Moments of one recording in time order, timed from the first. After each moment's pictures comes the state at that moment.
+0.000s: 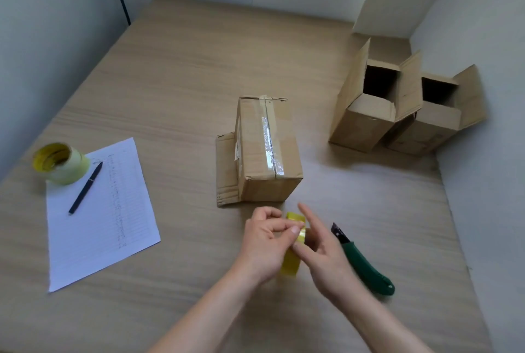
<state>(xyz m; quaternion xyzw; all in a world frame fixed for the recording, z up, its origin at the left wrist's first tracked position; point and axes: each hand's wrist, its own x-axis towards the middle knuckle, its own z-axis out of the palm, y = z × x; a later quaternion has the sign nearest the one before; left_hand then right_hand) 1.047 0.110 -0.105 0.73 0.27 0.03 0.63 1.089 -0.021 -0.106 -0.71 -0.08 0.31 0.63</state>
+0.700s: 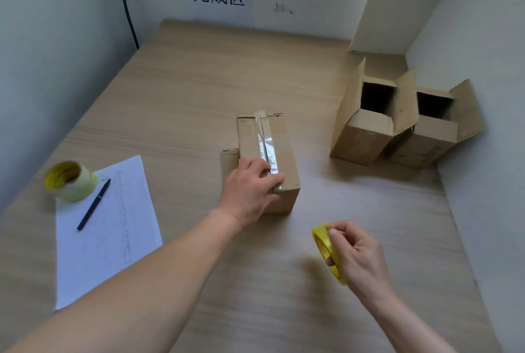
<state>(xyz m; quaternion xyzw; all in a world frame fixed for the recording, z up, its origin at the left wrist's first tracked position) 1.117 0.200 -0.087 0.98 0.01 0.10 0.16 1.118 -0.041 -0.093 -0.81 -0.01 0.16 0.56</state>
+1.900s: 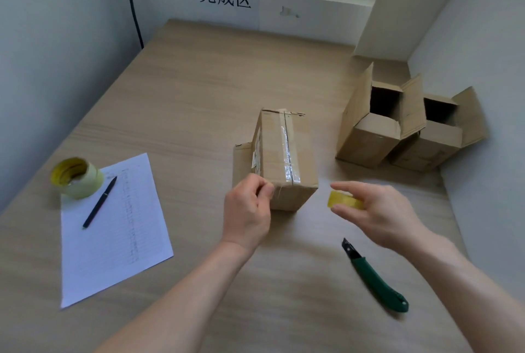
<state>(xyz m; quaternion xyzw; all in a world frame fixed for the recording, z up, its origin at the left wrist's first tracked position) 1.071 0.180 -0.073 0.81 0.21 0.26 0.48 1.181 -0.027 -0.021 -0.95 -0.25 0.13 0.16</state>
